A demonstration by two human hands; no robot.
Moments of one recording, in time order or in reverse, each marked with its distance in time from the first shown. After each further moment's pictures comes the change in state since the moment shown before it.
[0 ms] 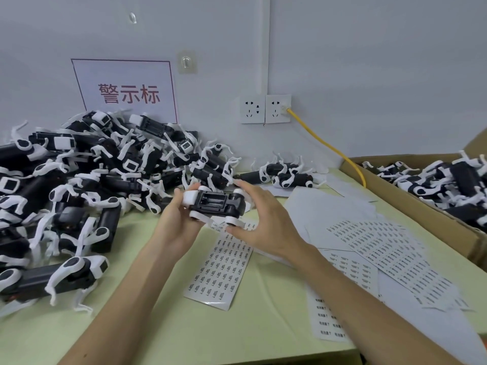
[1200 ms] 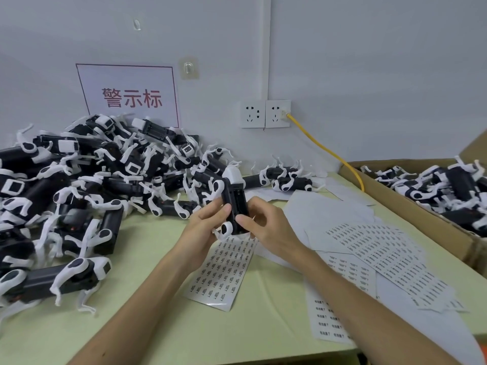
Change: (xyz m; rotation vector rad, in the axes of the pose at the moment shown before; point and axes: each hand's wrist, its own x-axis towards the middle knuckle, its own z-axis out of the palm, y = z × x) left_hand -0.022 -0.026 0.011 0.542 -0.336 0.117; right_hand -0.002 -0.006 -0.002 0.454 -0.031 0.205
